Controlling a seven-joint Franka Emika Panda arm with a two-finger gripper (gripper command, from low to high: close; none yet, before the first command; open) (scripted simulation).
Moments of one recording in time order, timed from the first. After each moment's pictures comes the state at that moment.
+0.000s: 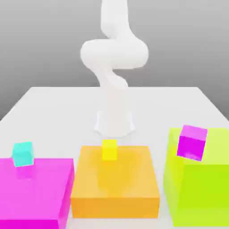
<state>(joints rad) -0.07 -0.73 0.00 -2.33 0.00 2.34 0.91</state>
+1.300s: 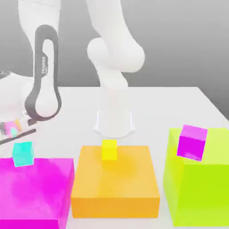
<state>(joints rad) -0.81 0.35 -0.07 -2.63 0.14 2.98 2.20</state>
